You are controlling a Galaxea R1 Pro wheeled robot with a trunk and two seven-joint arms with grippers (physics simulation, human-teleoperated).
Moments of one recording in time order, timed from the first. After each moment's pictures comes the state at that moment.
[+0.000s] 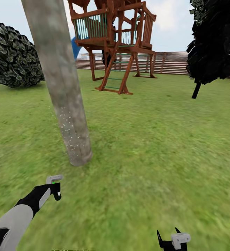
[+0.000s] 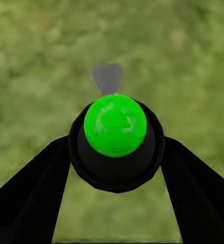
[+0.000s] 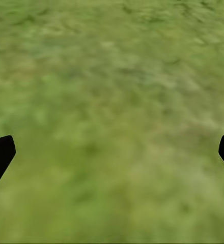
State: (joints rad) left arm -0.80 0.19 0.10 -0.33 0.09 0.29 0.04; right arm -0.29 -0.06 -0.07 -0.24 0.16 -0.74 -0.01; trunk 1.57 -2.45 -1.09
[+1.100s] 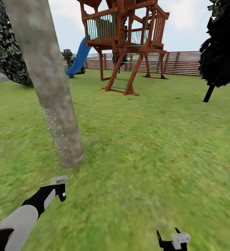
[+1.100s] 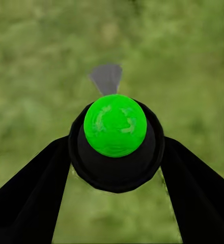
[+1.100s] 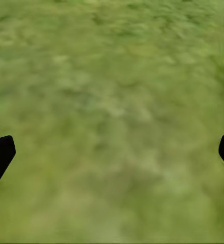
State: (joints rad) left arm -0.79 0.15 0.10 -0.32 0.08 0.28 0.04; right arm -0.29 -0.06 -0.07 -0.24 0.16 -0.74 -0.01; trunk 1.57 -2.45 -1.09
